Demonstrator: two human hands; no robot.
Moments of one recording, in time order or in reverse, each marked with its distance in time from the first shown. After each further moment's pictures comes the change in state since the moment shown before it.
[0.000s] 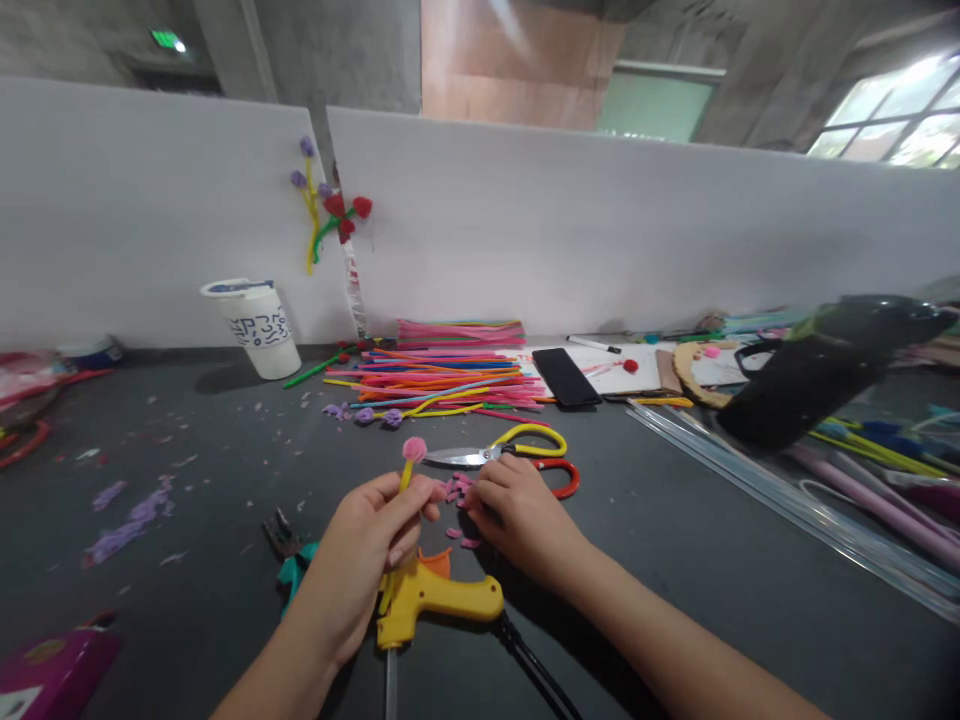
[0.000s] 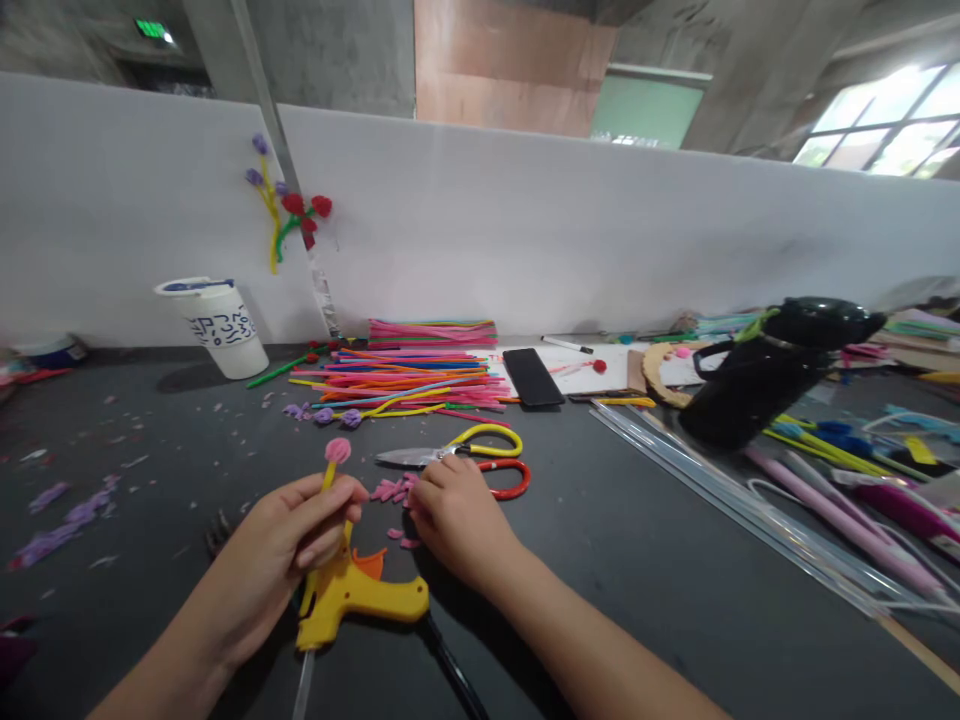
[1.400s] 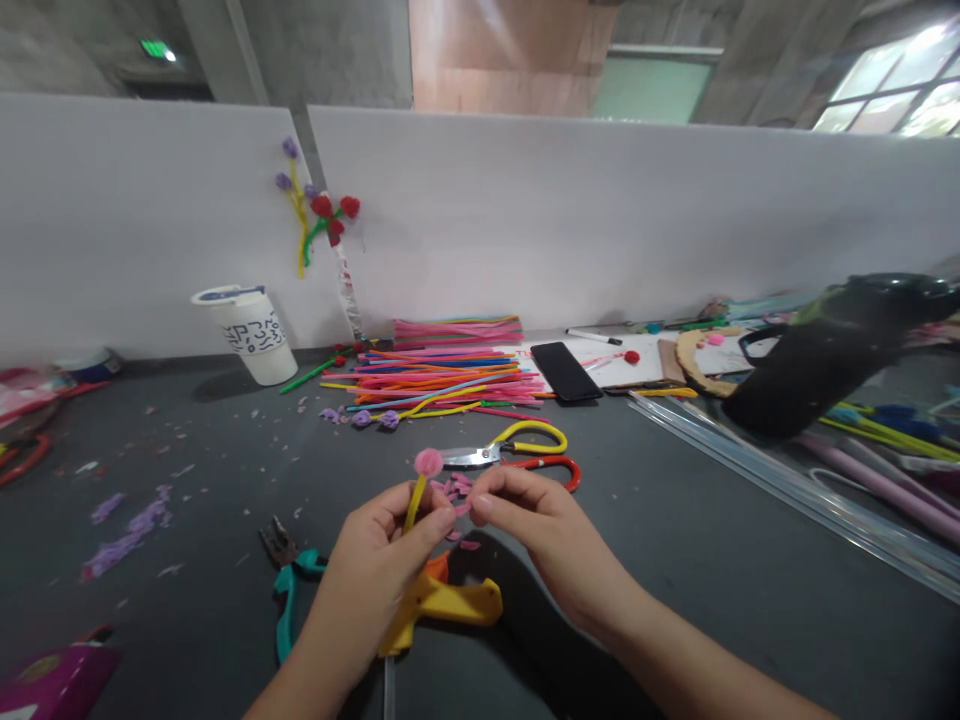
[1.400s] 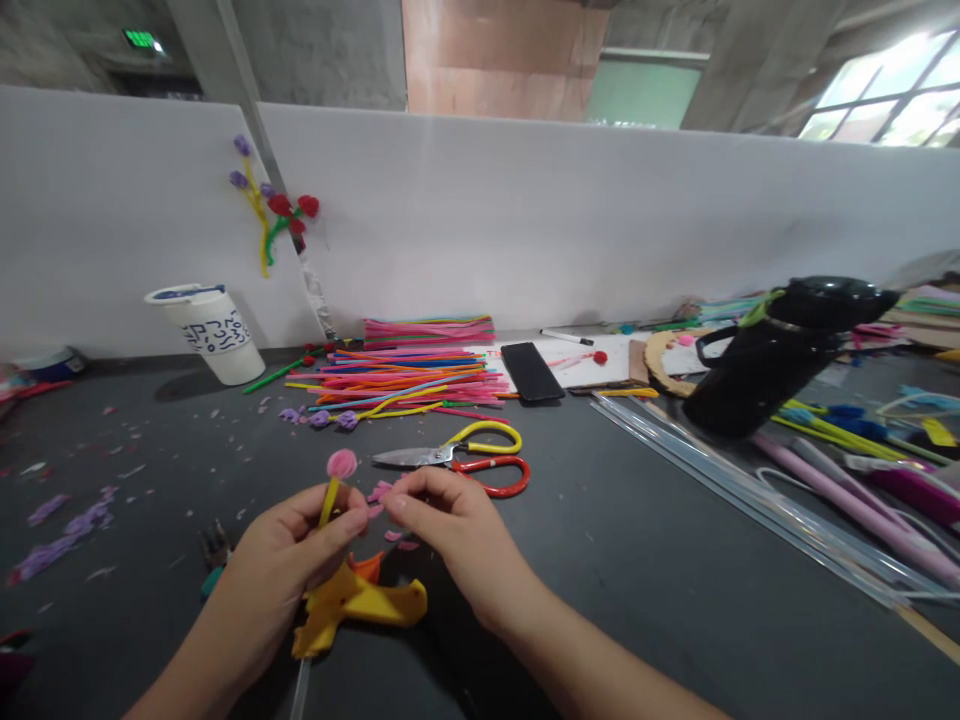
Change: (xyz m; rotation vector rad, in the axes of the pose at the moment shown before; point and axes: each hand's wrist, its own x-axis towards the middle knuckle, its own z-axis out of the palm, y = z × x) left_hand -0.003 -0.006 0.012 0.186 0.035 0.105; right_hand -0.008 -0.044 -0.034 1.255 0.070 0.521
